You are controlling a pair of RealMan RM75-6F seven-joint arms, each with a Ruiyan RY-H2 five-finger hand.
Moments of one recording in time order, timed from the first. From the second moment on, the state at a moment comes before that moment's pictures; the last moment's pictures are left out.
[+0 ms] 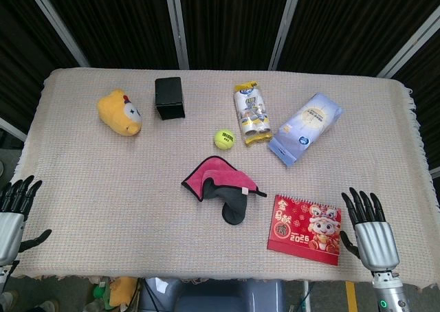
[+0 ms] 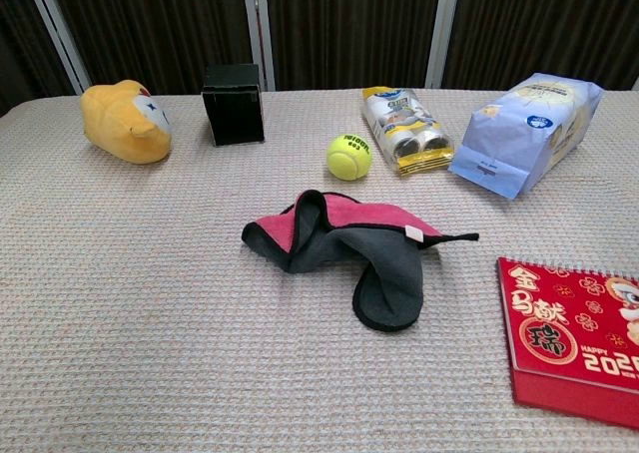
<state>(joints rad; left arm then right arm) -0.04 -1.15 0.00 -1.61 1.60 1.57 0.13 0.07 -1.33 -0.02 -1.55 -1.63 1.57 -0.25</state>
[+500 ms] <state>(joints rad) -0.04 -1.15 -0.01 -1.61 1.59 1.58 0.12 0.07 -1.32 -0.01 -1.57 -1.64 1.58 -0.24</state>
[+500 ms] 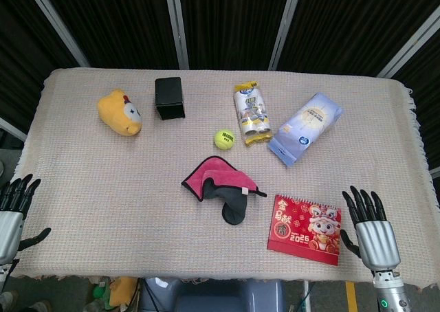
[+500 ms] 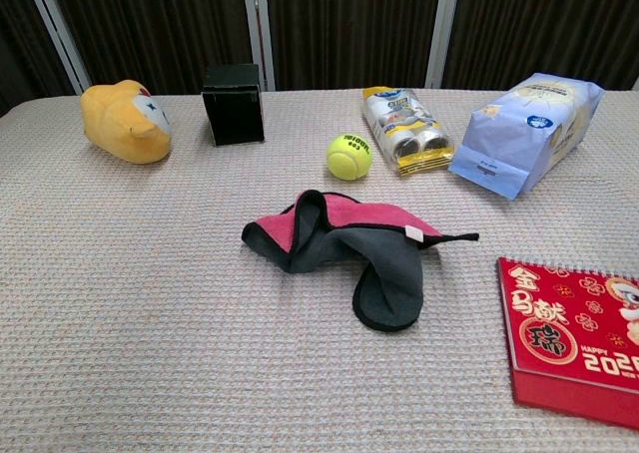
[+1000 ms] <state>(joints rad) -0.06 -1.17 -0.02 -1.62 1.58 1.55 0.16 0.19 -1.35 0.08 -1.68 -1.65 1.46 -0.34</state>
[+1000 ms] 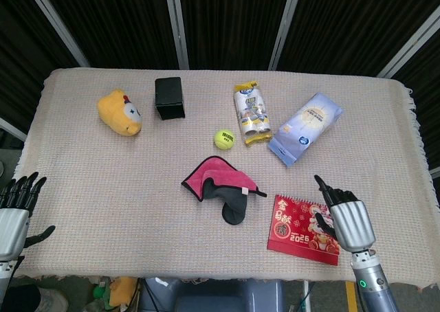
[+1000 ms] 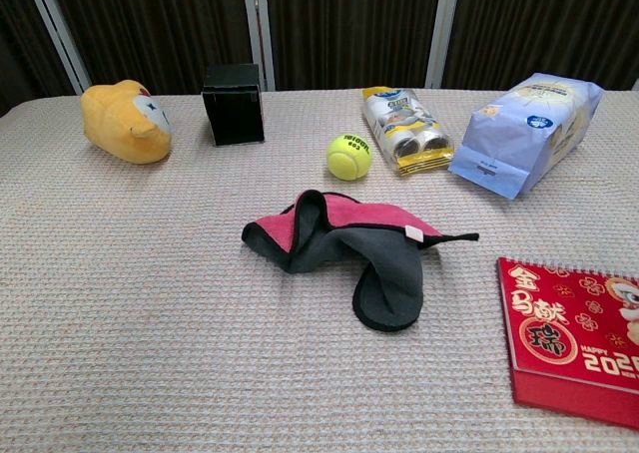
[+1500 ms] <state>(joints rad) -0.08 -1.19 -0.03 -1.62 1.58 1.53 0.17 0.32 -1.56 0.16 -1.73 -1.44 1.27 -0.60</state>
